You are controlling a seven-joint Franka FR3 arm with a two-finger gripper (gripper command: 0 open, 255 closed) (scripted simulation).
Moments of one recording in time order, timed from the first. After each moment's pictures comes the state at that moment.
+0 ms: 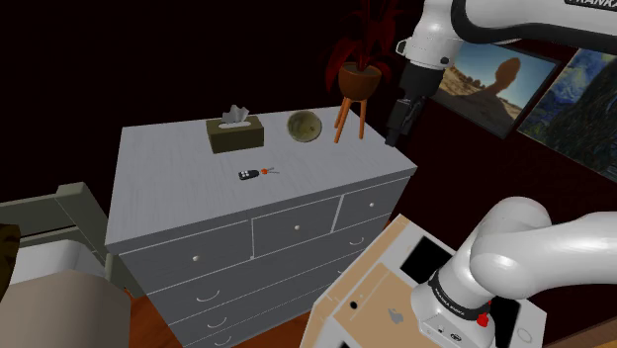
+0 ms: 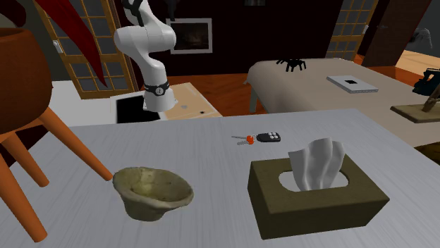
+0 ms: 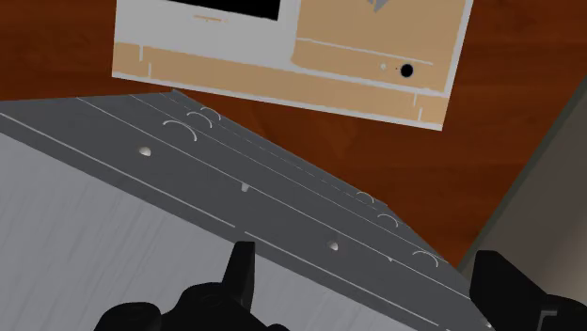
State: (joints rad) arm 0.01 -0.80 -0.04 -2.38 0.06 1.55 -0.14
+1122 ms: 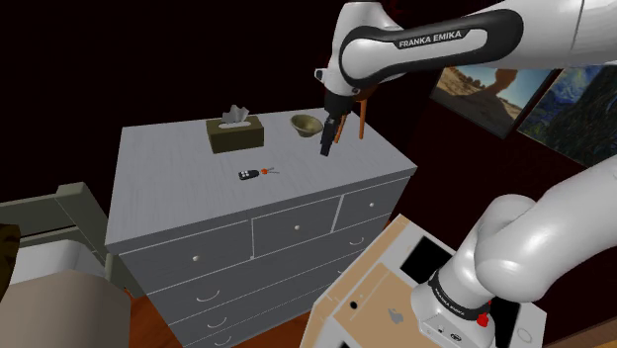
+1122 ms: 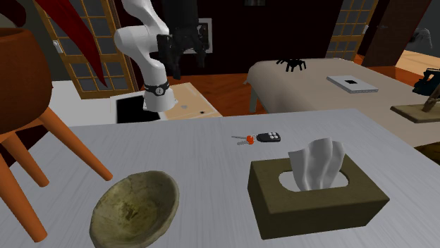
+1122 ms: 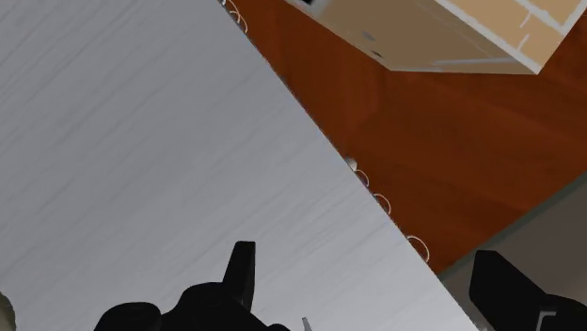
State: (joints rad) arm 0.12 -0.30 -0.06 -2.27 0.04 1.98 -0.45
